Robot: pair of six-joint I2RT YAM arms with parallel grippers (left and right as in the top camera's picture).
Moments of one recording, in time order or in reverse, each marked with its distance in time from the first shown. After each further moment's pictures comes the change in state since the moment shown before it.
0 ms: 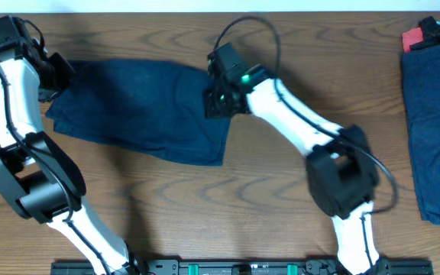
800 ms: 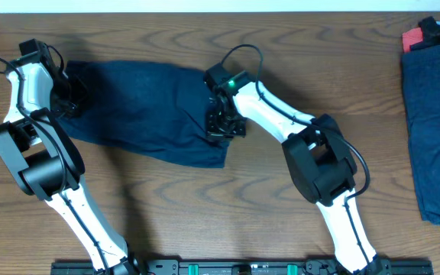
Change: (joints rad) left arm 0.004 0.214 0.000 -0.032 0.002 0.017; right arm -0.001 0.161 0.069 -0.290 -0.062 0.142
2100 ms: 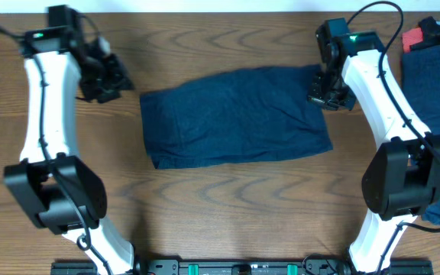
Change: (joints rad) left arm -0.283 -0.362 -0.007 -0.286 0.179 0.020; right arm -0.441 -0.340 -0.063 -0.260 0.457 -0.032
